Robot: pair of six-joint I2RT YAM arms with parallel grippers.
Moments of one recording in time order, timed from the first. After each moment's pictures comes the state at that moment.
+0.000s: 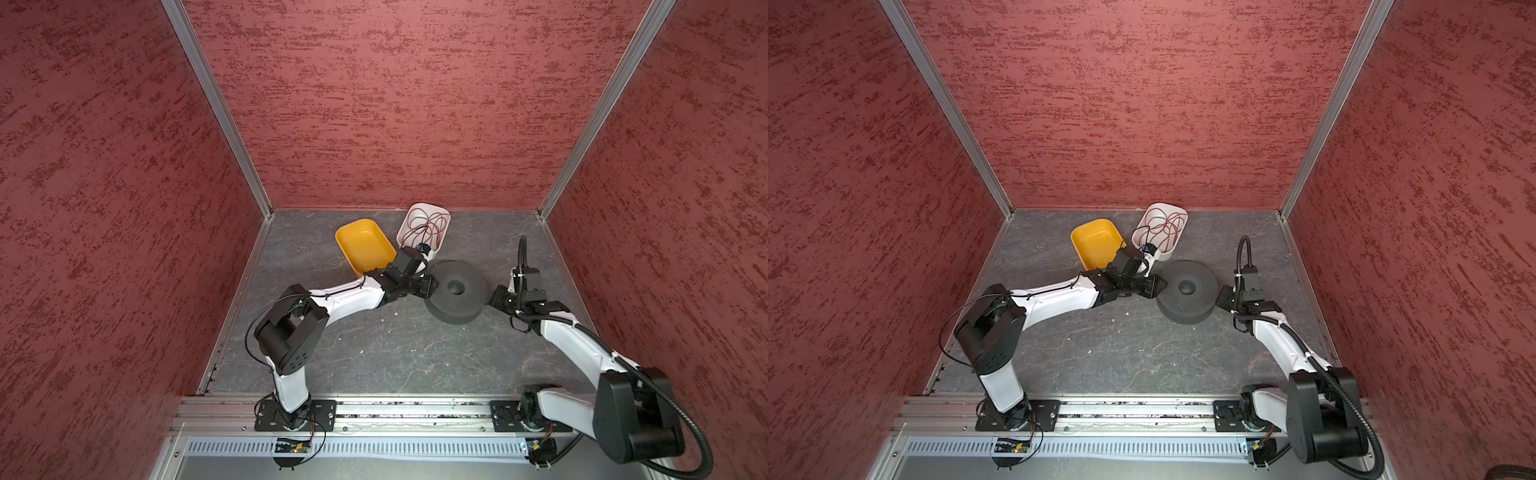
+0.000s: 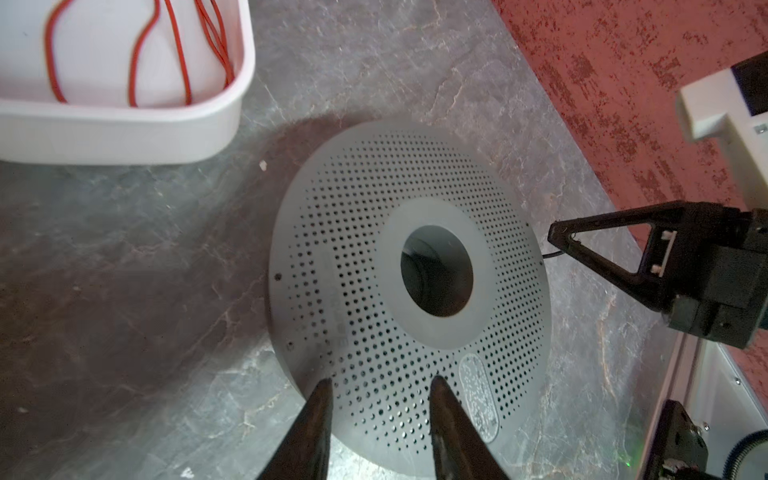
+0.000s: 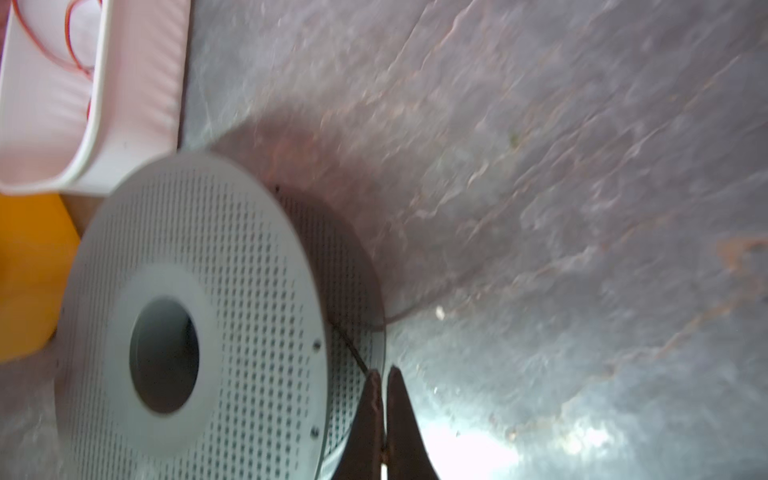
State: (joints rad) left arm -0.77 1.80 1.17 -0.09 0.20 -0.43; right arm 0.12 1.18 0.59 -0.31 -0.08 0.56
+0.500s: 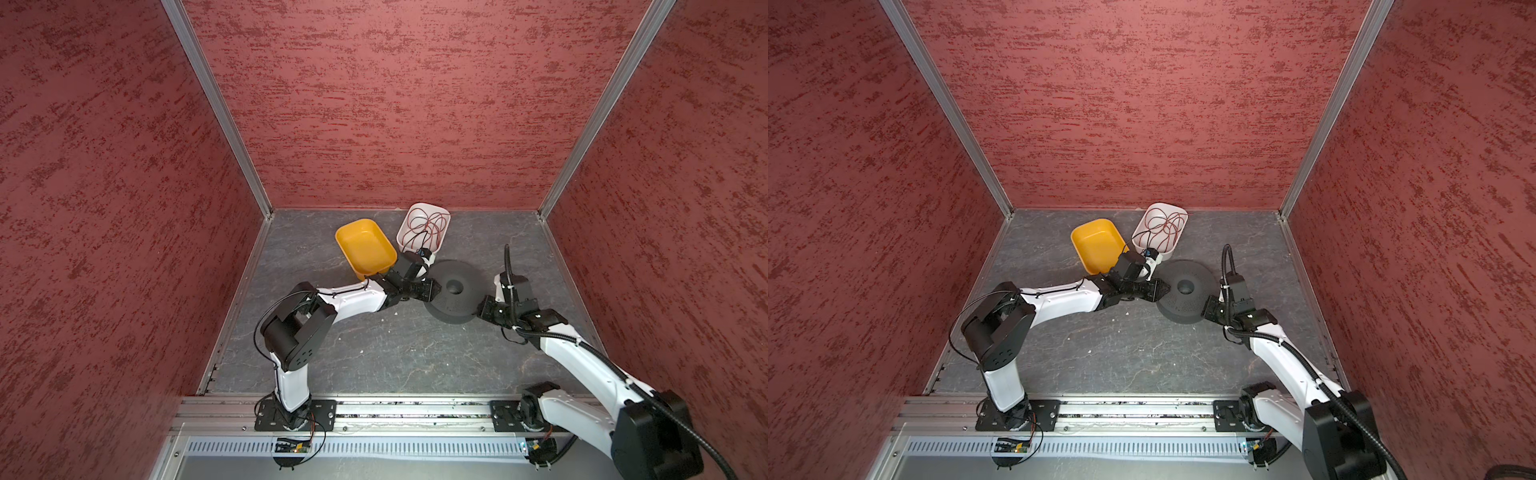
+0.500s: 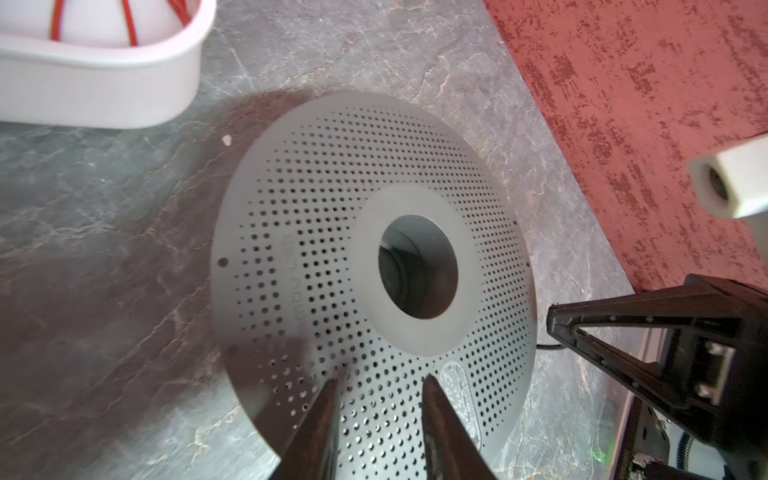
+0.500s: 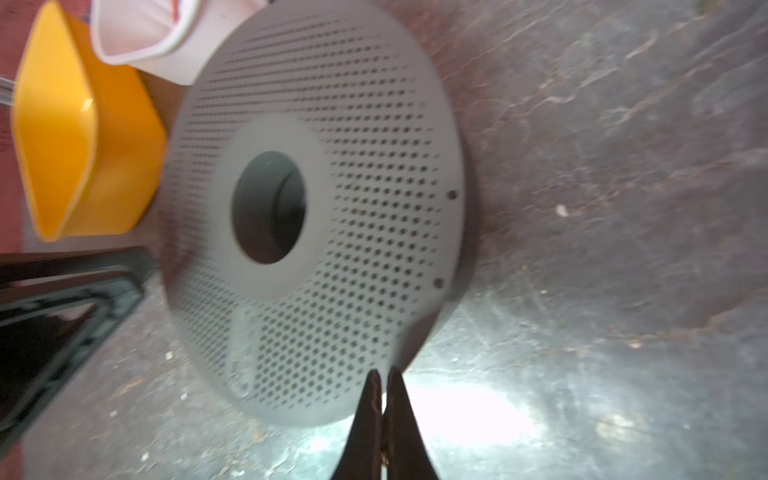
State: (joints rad) left arm -0.78 1.83 1.12 0.05 0.26 -0.48; right arm 0.28 1.05 0.57 -0.40 -0.17 0.64
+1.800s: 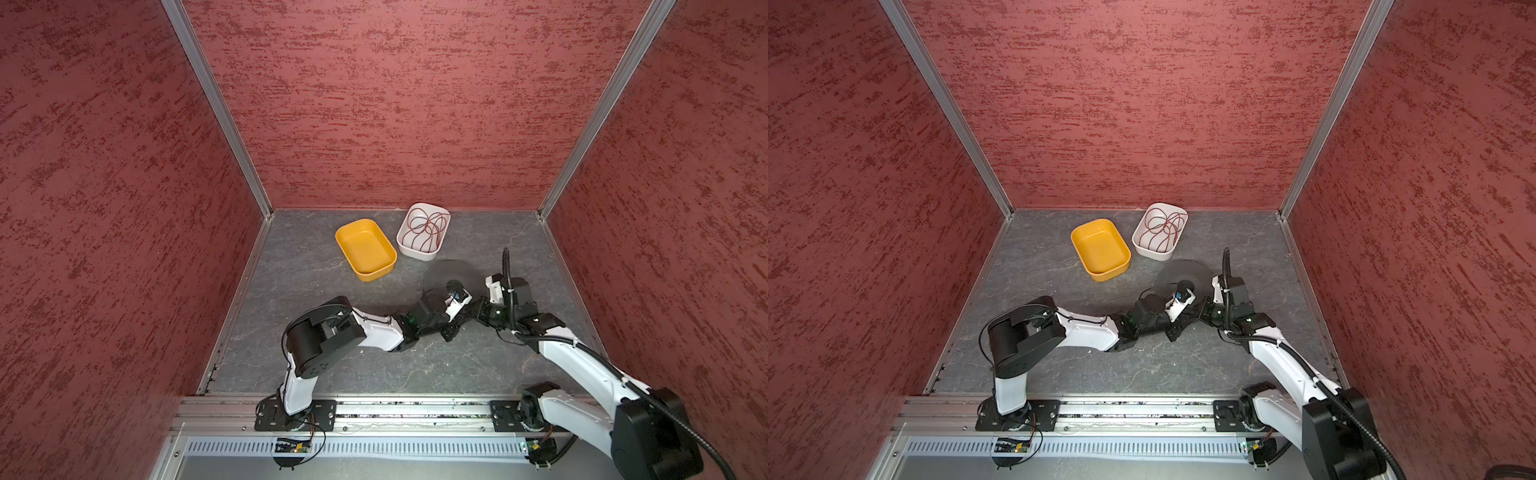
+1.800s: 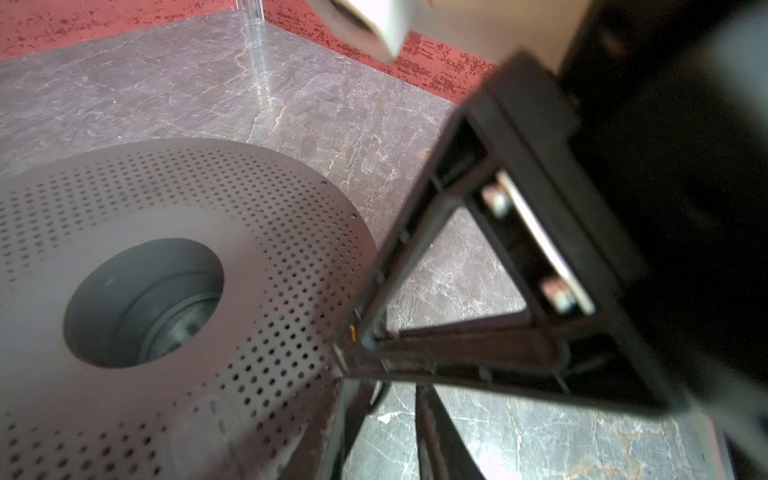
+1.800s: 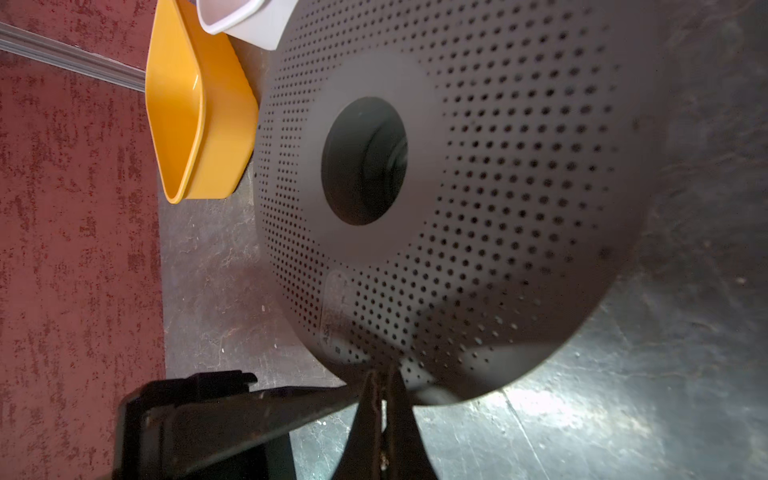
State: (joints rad) left arm -1.06 1.93 0.93 0.60 0.07 -0.12; right arm 0.28 1.06 0.52 -0.26 -0.38 0.73
